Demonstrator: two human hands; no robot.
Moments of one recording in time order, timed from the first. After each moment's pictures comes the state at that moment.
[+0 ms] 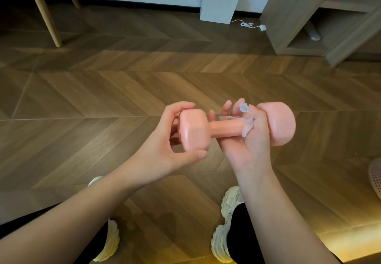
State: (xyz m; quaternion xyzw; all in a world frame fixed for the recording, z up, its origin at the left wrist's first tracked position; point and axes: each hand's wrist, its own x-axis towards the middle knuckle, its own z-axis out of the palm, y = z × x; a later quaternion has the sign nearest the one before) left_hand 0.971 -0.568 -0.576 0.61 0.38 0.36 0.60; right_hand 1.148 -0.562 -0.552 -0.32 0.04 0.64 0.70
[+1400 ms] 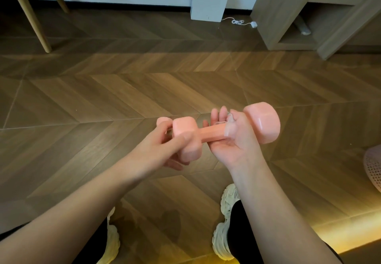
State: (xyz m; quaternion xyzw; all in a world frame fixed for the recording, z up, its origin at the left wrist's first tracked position) left_hand 0.971 -0.564 -0.576 0.54 0.44 0.26 0.66; right_hand 1.145 -0.557 -0.558 -0.44 0.12 0.62 0.63
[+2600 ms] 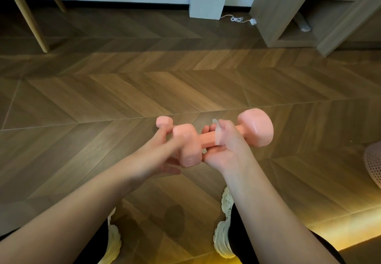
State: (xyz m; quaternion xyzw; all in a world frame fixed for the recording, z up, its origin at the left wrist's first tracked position) left_hand 0.972 -0.567 -0.583 0.48 0.47 0.21 0.71; right_hand 1.132 -0.560 -0.567 -0.53 0.19 0.62 0.55
